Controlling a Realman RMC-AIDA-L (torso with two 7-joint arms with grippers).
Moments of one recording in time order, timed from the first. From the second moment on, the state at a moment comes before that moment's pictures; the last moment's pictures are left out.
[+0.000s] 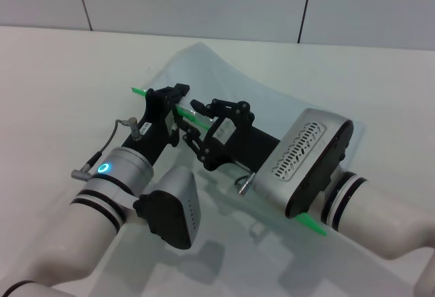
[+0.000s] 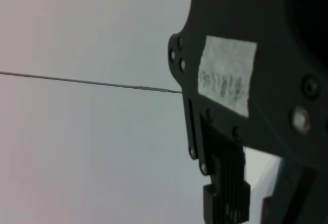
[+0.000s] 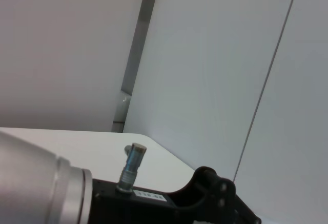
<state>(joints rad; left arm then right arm) -0.50 -2.04 2.86 0.65 1.64 -1.00 -1.41 0.71 2.00 -2.84 -0.78 -2.06 0.65 2.80</state>
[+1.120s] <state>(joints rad) -0.50 -2.04 2.86 0.65 1.66 -1.01 -1.40 0.71 2.02 -2.84 -0.76 -2.06 0.65 2.79</state>
